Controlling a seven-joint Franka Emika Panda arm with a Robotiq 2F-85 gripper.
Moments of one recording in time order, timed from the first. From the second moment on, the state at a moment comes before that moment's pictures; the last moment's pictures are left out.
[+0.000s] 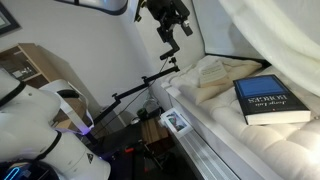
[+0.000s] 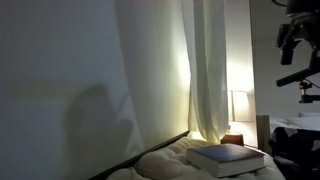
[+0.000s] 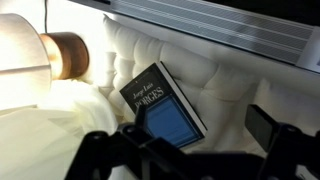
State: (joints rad) arm 0.10 -0.14 0.19 -2.12 -0.46 1.98 0.03
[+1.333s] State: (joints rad) arm 0.09 0.28 0.13 -1.99 -0.76 2.17 -0.14
